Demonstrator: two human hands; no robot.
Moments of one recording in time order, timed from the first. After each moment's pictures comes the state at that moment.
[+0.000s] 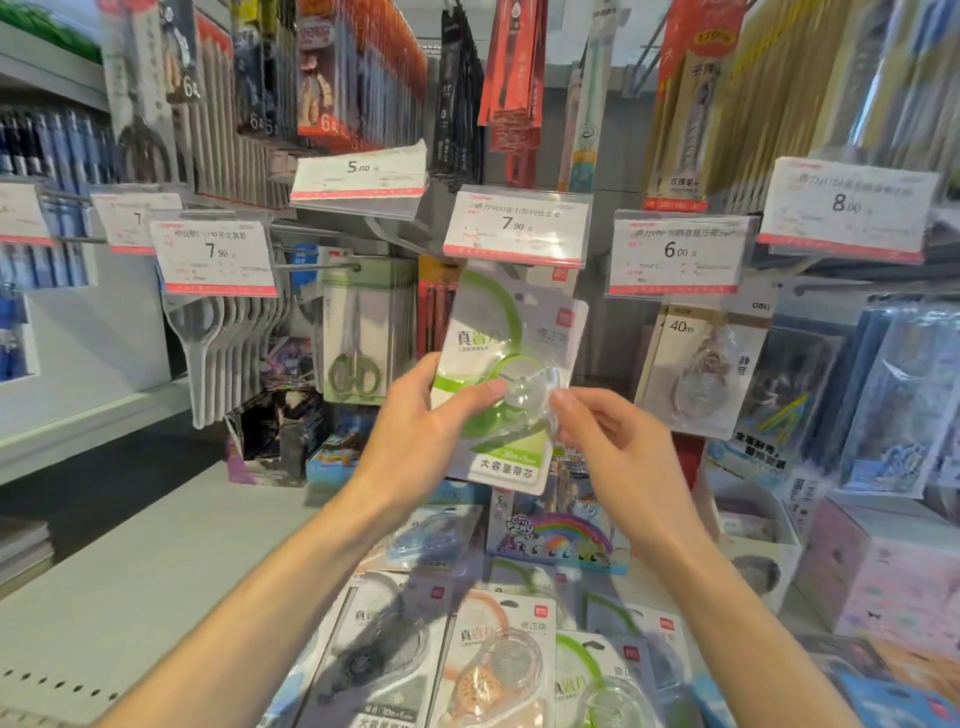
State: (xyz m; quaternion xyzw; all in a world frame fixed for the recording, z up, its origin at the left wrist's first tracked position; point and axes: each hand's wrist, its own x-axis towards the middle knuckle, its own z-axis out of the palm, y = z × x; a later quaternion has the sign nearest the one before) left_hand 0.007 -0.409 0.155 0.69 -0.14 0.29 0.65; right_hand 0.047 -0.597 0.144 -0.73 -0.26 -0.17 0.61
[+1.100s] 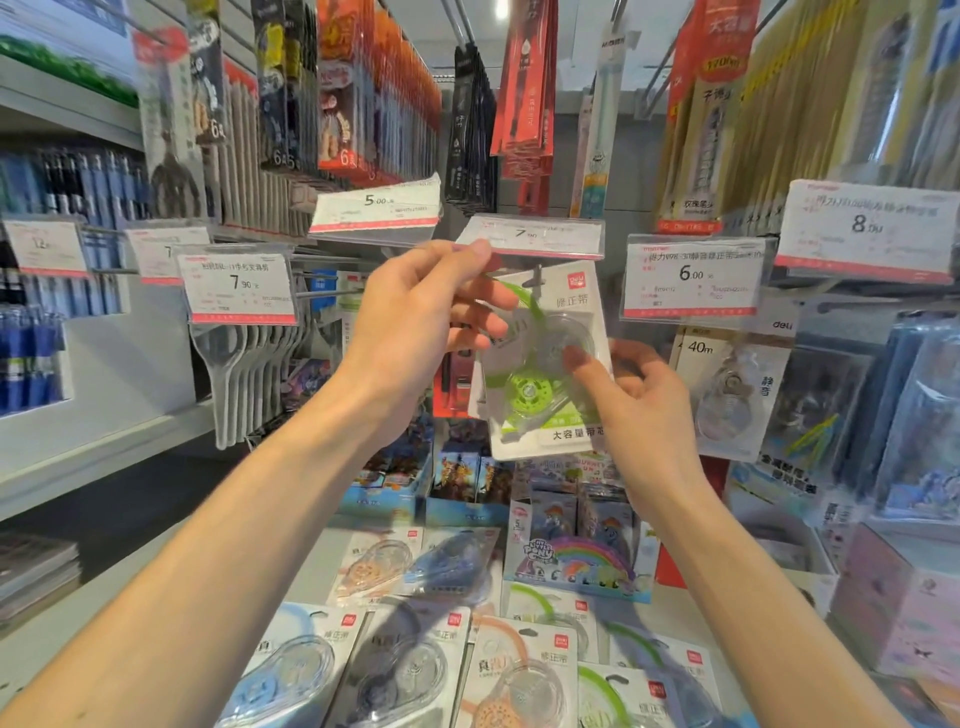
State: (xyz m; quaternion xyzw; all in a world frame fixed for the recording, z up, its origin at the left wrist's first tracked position) left_hand -0.020 -0.409 0.253 0.64 -0.16 0.32 0.68; right_hand 0.078 -0.578 0.183 -0.65 -0.24 -0.22 0.69
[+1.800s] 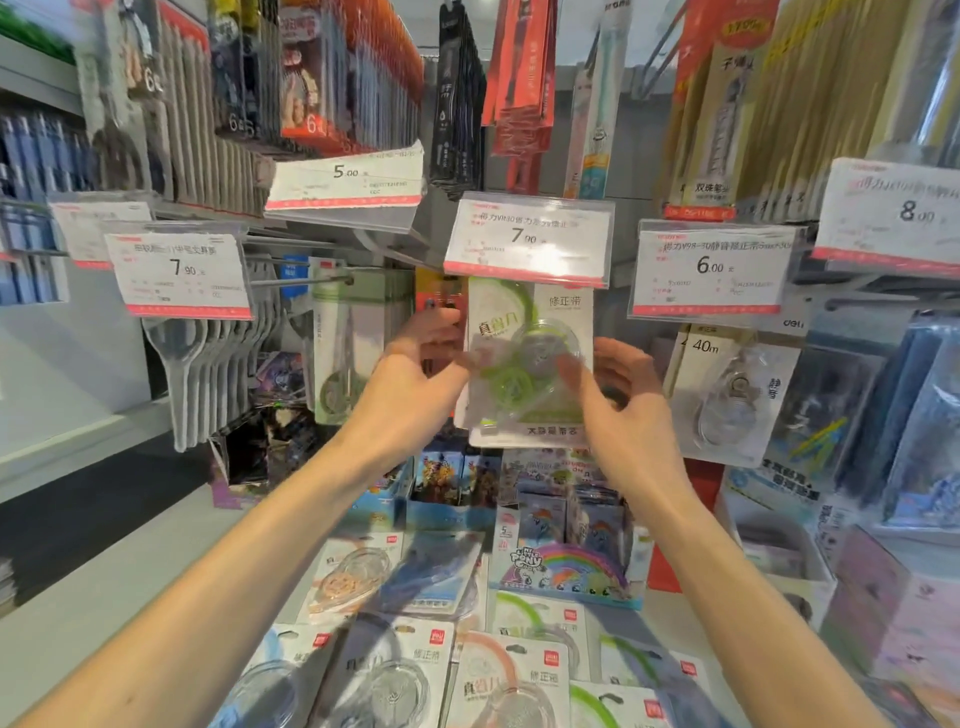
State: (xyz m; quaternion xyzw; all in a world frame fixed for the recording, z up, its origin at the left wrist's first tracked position) left_hand 0.064 -0.374 0.188 0.78 -0.09 0.32 0.54; right_hand 0.114 -0.575 0.168 -0.72 -0.22 -0.22 0.62
